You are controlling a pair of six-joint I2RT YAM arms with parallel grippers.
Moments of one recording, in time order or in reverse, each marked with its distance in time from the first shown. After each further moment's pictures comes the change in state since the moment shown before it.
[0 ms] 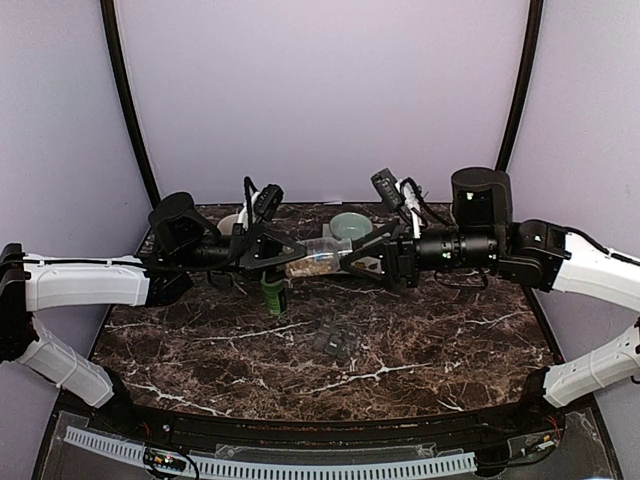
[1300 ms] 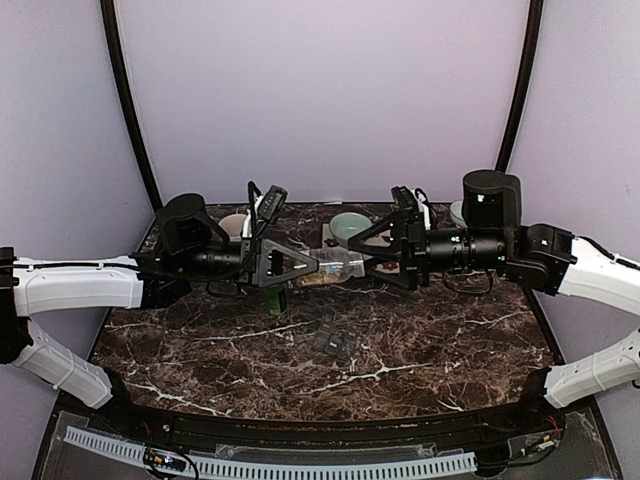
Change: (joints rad) left arm -0.074 -0.042 0.031 -0.216 -0.150 0.348; right arm -0.035 -0.053 -0.048 0.025 -0.059 0.858
